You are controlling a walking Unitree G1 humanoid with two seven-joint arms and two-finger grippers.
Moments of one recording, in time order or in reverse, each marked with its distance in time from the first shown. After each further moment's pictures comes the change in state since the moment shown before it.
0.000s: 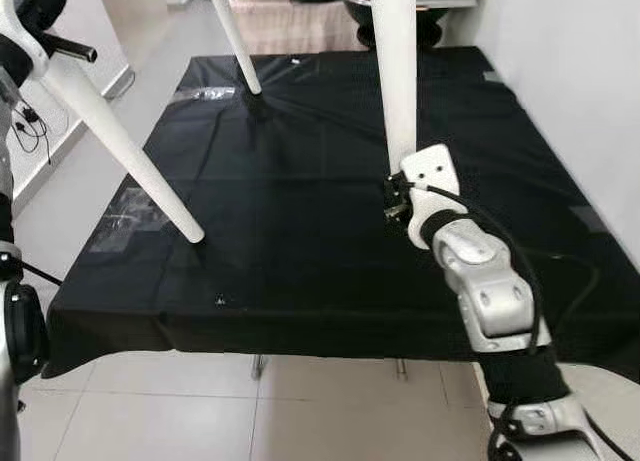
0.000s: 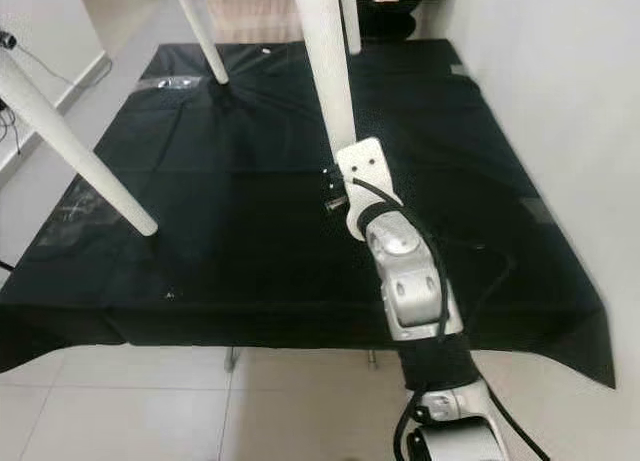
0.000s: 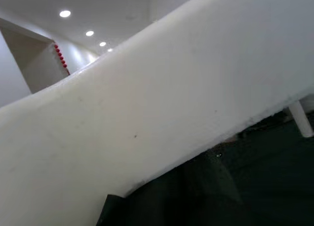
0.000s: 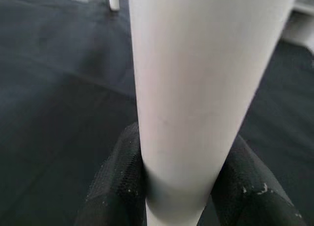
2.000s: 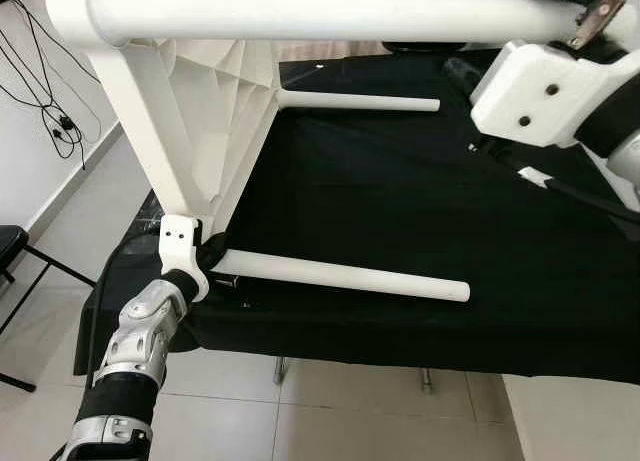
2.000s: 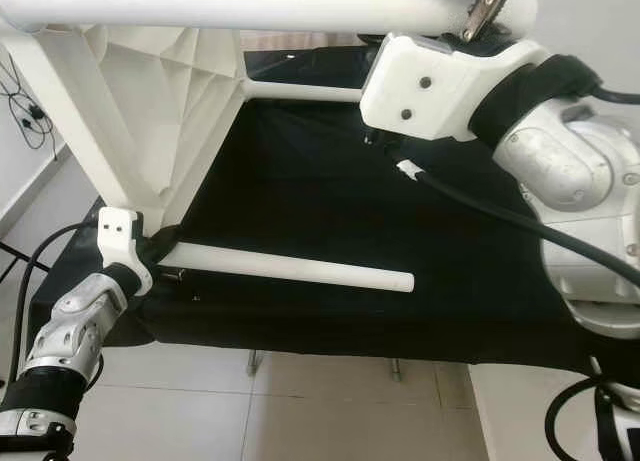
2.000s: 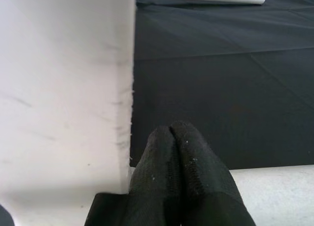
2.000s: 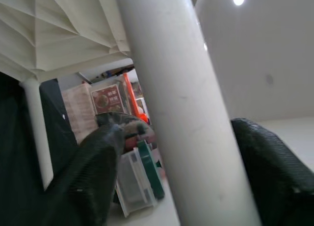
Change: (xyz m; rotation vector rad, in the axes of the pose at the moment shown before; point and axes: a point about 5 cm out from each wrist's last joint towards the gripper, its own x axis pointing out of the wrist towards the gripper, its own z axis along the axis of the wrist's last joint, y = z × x) left arm -0.142 -0.163 -0.189 -0.414 0.555 -0.177; right arm -0.124 -0.069 0.165 -1.127 -0.591 -0.134
